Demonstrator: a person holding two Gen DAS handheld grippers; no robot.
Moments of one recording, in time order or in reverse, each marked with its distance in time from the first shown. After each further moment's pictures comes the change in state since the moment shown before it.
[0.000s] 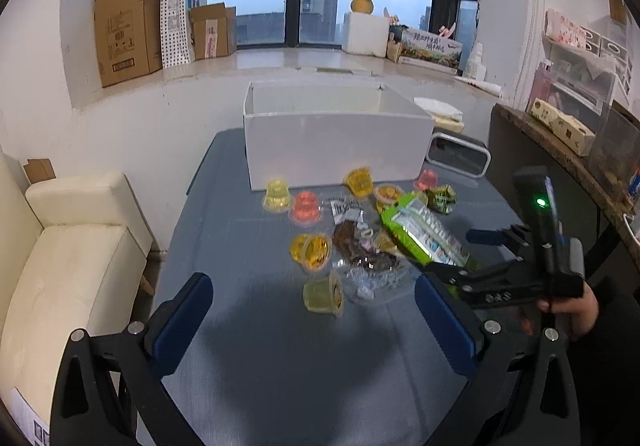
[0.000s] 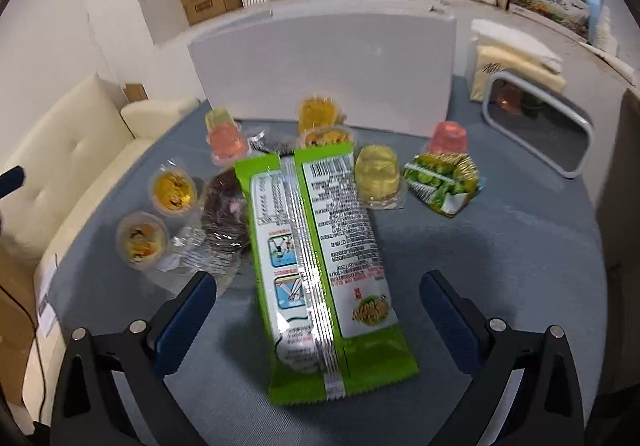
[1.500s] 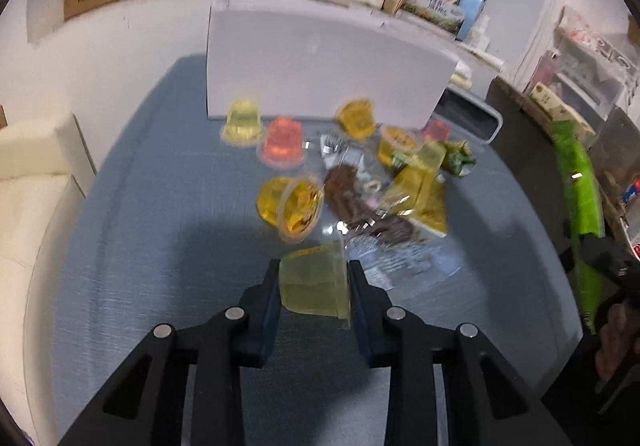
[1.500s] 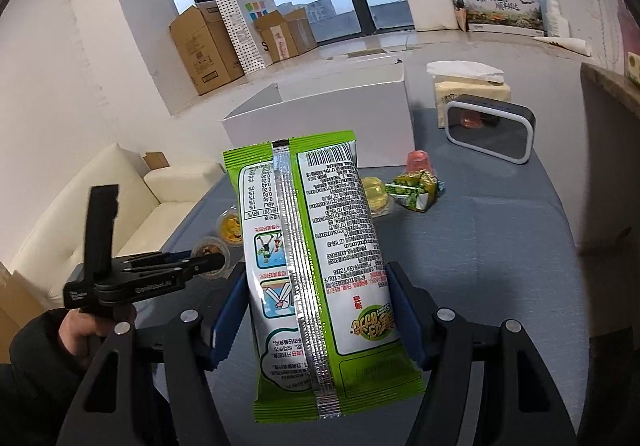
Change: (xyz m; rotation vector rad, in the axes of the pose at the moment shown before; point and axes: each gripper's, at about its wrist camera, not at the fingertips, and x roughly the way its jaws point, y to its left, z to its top) left arm 0.095 0.013 -0.014 -0.080 0.137 -0.153; right arm -0.105 -0.001 -0.037 0.154 -0.211 0.080
